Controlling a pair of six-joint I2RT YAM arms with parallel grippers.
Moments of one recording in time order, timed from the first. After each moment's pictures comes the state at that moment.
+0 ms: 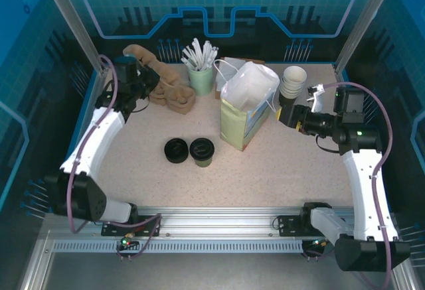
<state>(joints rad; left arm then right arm) -0.10 1.38 1.30 -0.39 0.08 -0.87 -0.06 1.00 1.21 -0.93 -0.85 0.39</state>
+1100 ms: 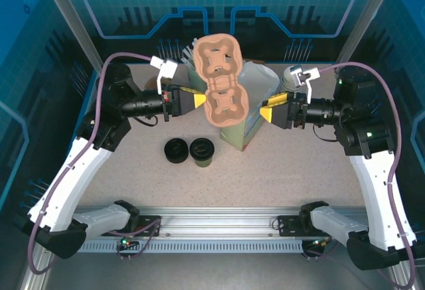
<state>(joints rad) -0.43 1.13 1.42 -0.37 0.90 -0.56 0.20 1.04 1.50 -0.78 -1.11 0.29</state>
